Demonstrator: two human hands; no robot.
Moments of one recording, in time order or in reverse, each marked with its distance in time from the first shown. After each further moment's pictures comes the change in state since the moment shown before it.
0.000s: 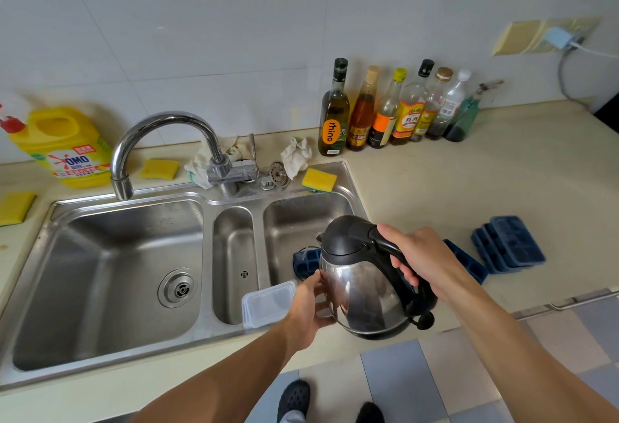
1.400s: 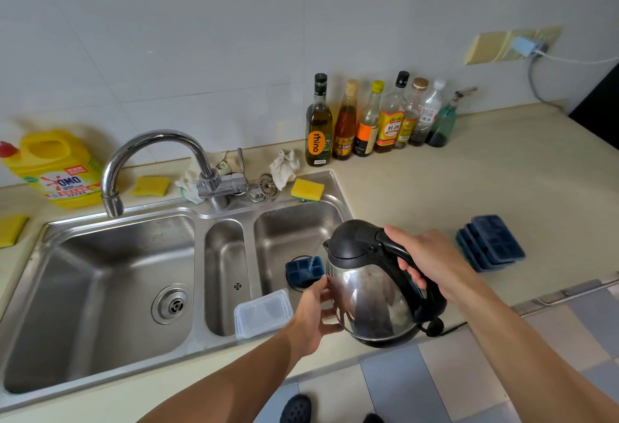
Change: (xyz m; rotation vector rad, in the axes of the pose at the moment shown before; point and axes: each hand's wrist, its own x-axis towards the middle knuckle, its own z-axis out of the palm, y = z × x) left_hand -0.009 -0.004 0.030 0.102 -0.065 0.053; right_hand -0.016 0.008 -0.032 0.009 0.071 0.021
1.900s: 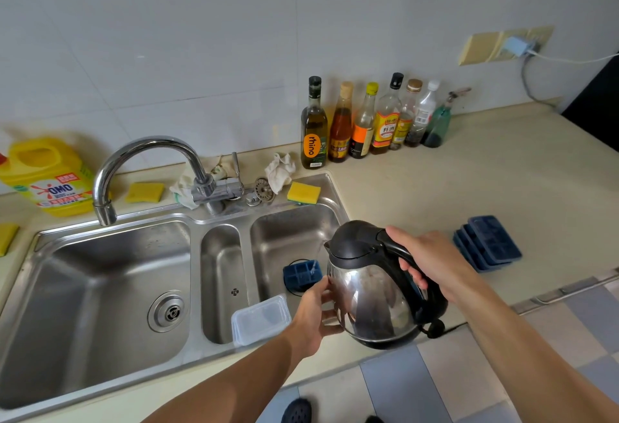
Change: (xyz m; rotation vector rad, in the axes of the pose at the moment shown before) left_hand 0.005 0.006 0.005 -0.005 0.008 -0.024; right_hand 0.003 -0.001 -0.006 0.010 0.007 0.009
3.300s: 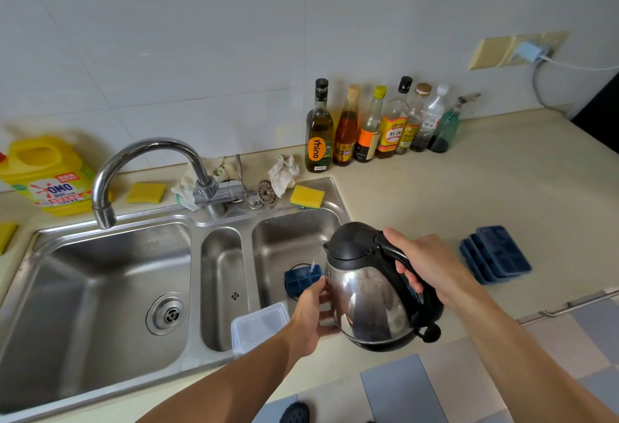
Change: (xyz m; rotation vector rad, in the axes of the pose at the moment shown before) left_hand 0.011 0.015 -0.005 -0.011 0.054 -0.044; right_hand 0.017 -0.012 0.009 -0.011 -0.006 -0.003
